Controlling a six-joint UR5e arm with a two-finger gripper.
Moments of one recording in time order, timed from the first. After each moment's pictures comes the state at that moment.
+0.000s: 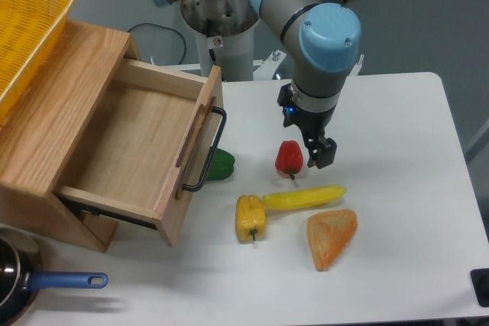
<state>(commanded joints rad) 2.57 -1.83 -1.51 -1.39 1.54 1.65</state>
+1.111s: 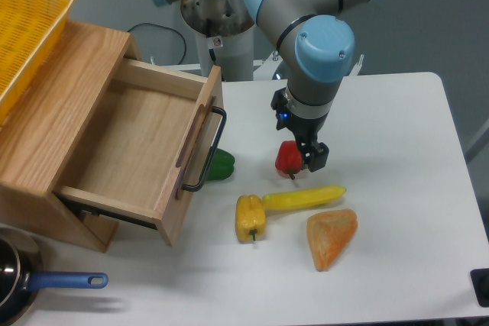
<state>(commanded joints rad) 2.56 -1.83 -1.60 -1.27 1.51 1.62</state>
